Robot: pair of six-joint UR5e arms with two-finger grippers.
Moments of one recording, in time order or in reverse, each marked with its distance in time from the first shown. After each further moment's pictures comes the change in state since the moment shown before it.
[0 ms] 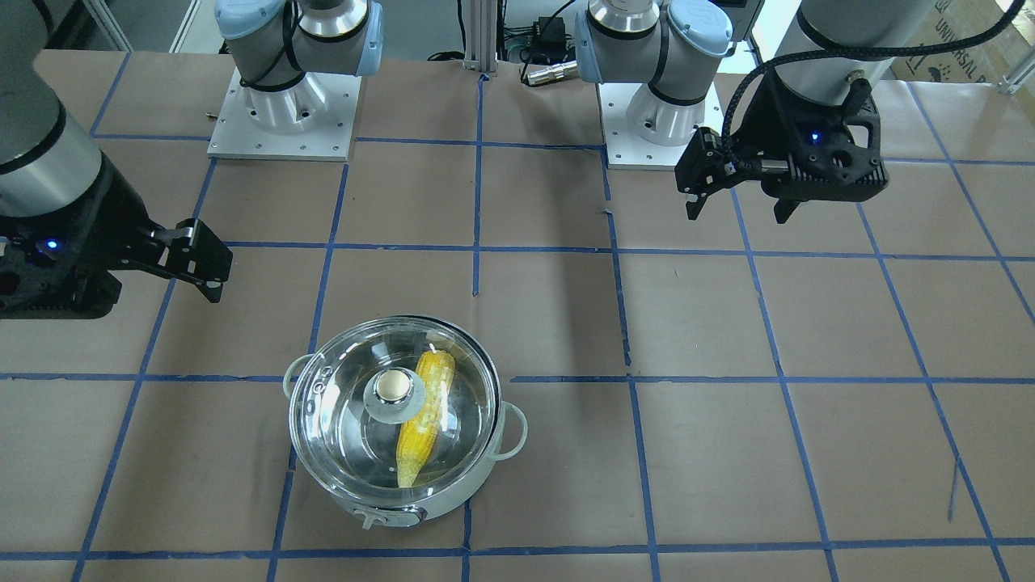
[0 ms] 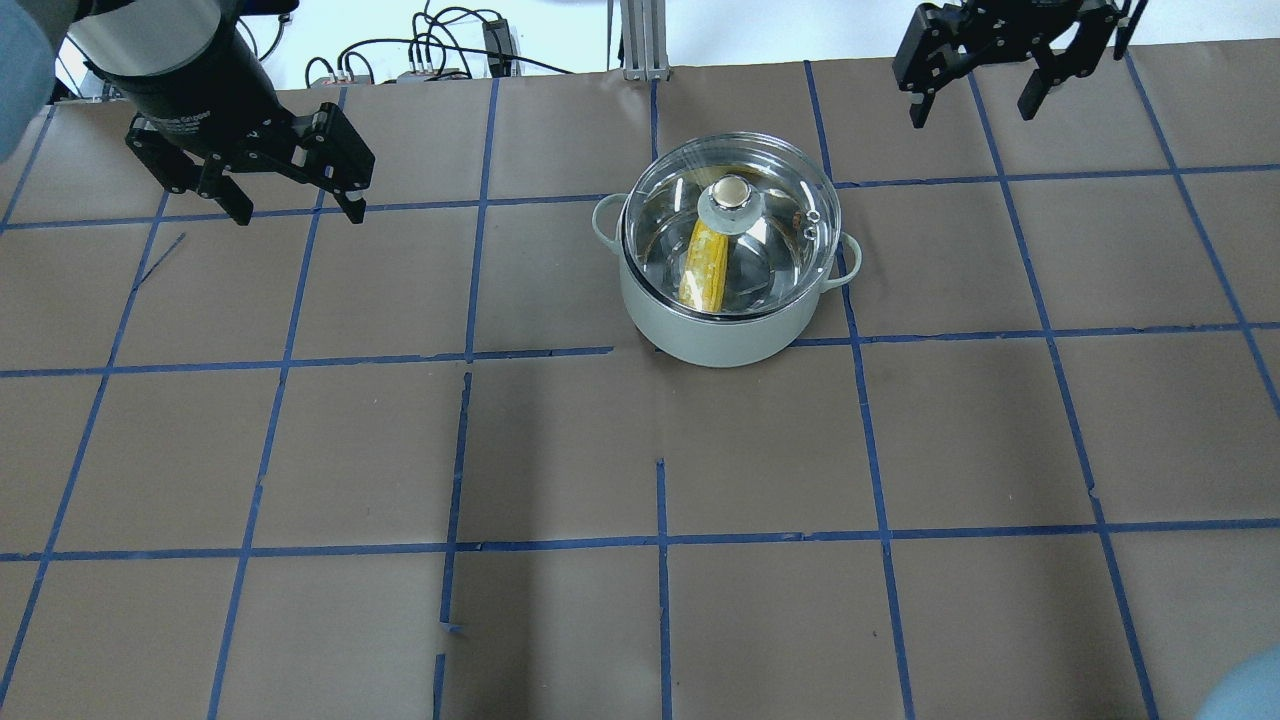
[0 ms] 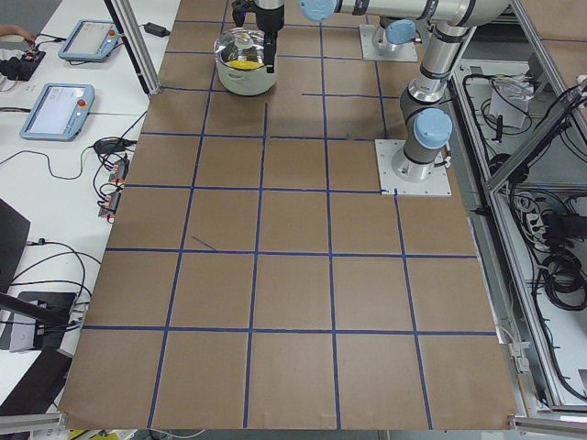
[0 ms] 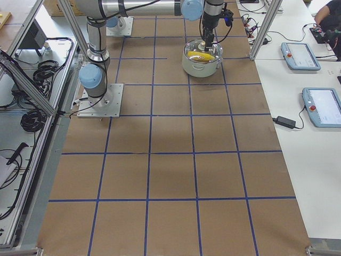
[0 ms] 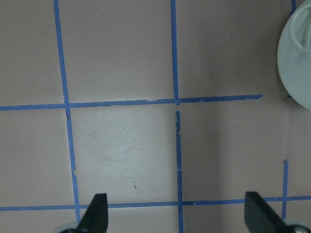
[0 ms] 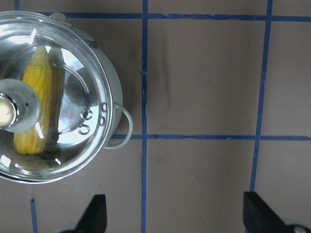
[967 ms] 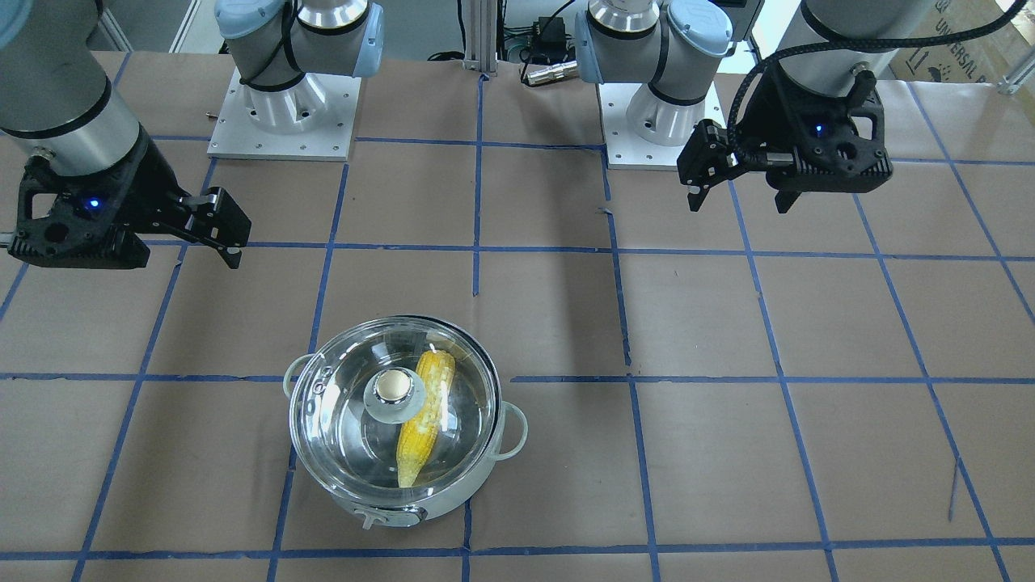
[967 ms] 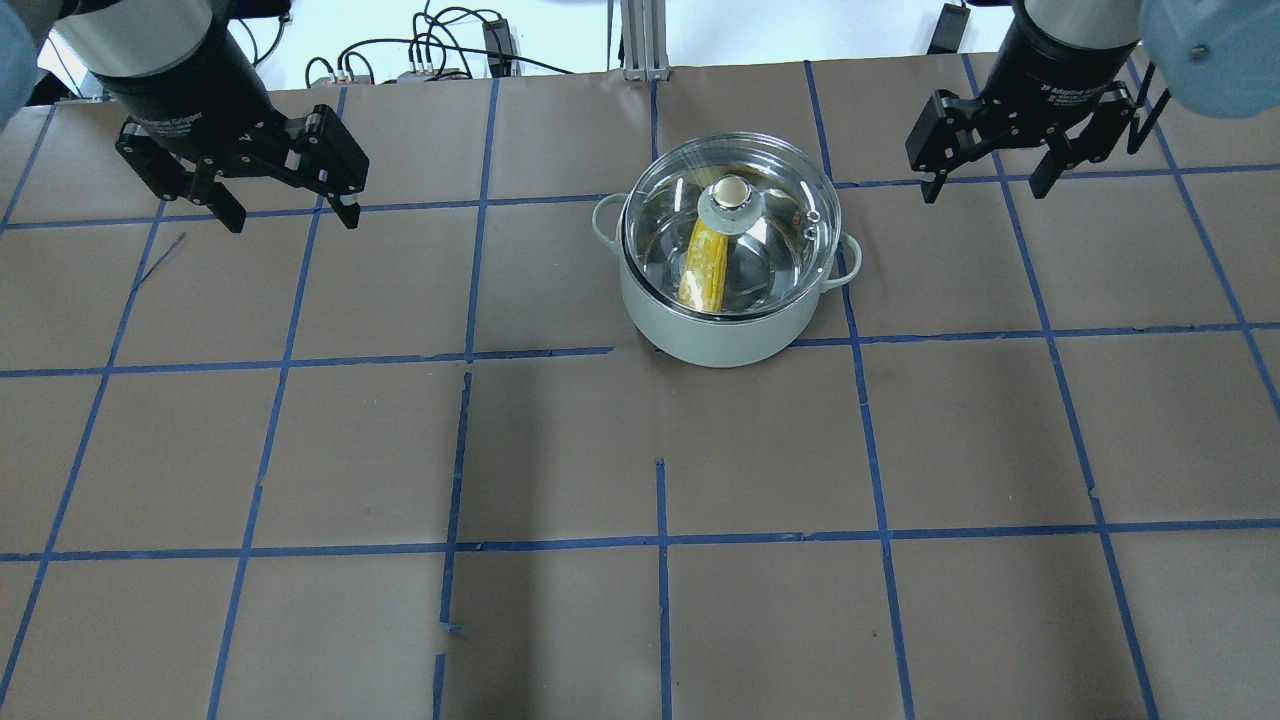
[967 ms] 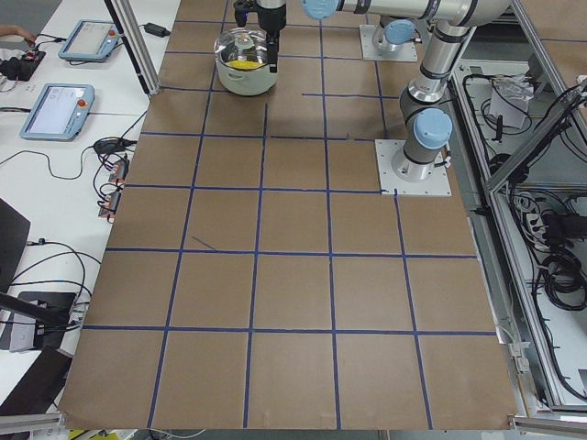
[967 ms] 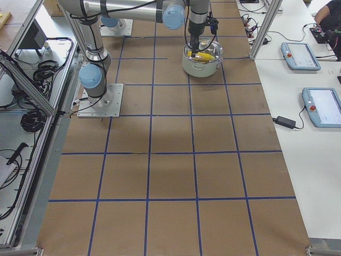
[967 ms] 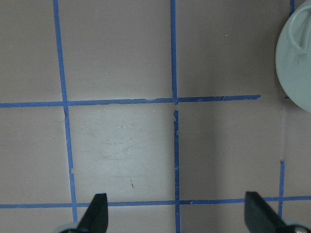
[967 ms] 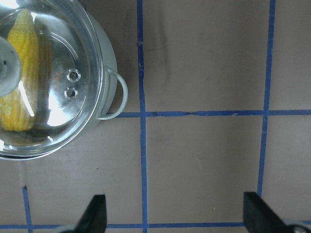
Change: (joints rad) left arm 0.005 0.007 0.008 -0.039 0.001 -0.021; right arm -0.005 -0.124 0.210 -0.111 0.007 0.018
